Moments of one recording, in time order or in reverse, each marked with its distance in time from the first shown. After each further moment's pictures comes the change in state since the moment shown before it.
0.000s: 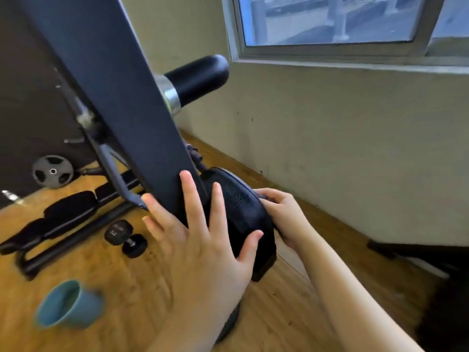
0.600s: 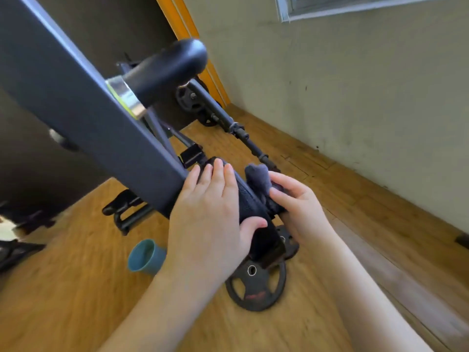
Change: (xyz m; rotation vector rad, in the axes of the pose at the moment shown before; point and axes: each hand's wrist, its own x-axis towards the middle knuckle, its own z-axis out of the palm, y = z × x) left_hand 0.050 0.023 -0.027 0.369 -0.503 0.172; right_hand 0.013 0.024 -0.003 0.489 -0.347 -0.125
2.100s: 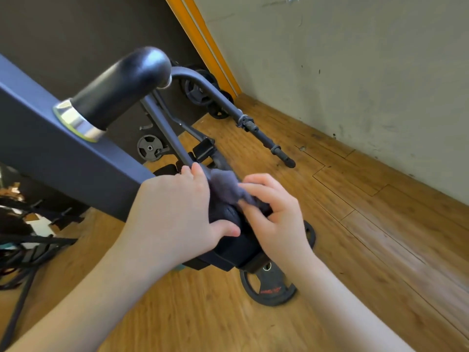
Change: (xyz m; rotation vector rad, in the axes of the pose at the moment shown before) left_hand 0.047 -0.017 -0.019 0.364 -0.228 0.031; right_hand 0.000 -0.013 0.036 -0.497 0.102 -0.450
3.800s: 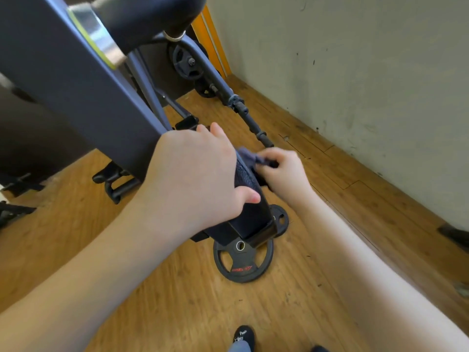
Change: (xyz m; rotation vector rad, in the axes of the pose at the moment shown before) left_hand -0.011 0.008 -0.011 -0.002 -0.053 -0.072; right_hand 0.030 0.037 -0.014 -0.351 -0.178 0.417
